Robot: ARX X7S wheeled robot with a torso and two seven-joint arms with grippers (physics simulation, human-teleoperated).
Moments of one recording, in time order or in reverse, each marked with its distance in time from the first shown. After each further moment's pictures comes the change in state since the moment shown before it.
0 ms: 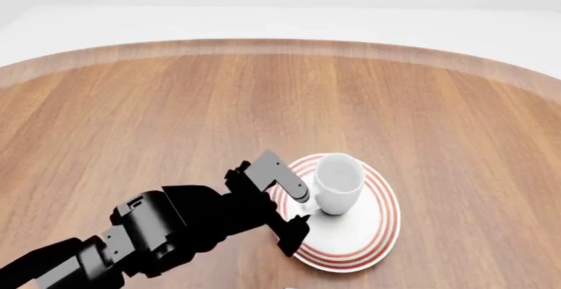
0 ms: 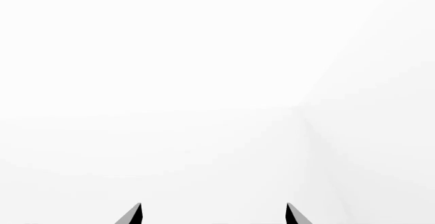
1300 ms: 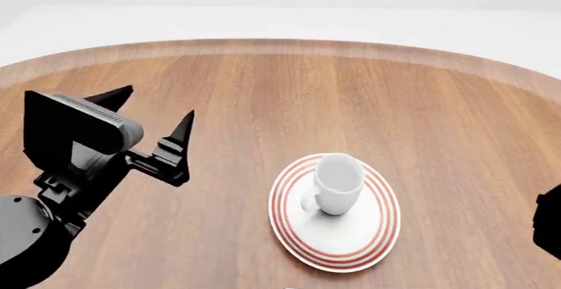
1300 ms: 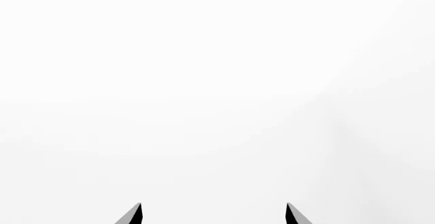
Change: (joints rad) left arm 0.249 -0.681 -0.425 0.642 -0.137 0.436 -0.377; right arm 0.048 0.021 -0.135 -0.028 -0.056 0.079 0.004
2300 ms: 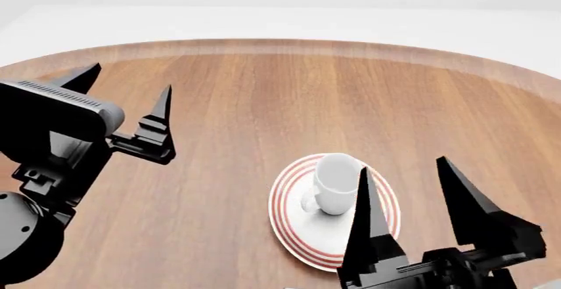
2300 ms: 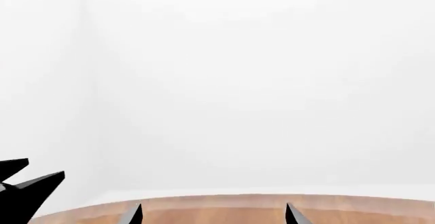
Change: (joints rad) left arm 0.013 -0.002 -0.043 0.008 0.074 0.045 -0.108; right arm 0.075 0.012 -0.482 -0.071 0.183 0.372 -0.066
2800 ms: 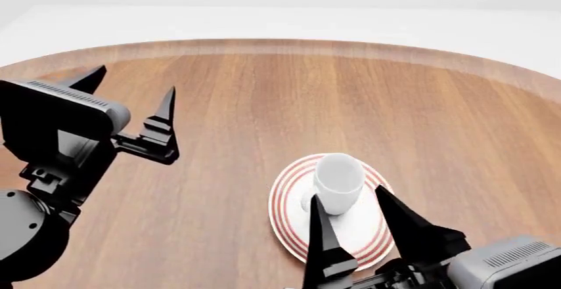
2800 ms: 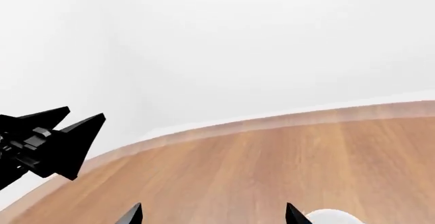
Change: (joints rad) left arm -0.008 0.020 0.007 -0.015 0.000 -0.018 0.006; right arm 0.252 0.110 -0.323 -0.017 0.333 0.047 0.281
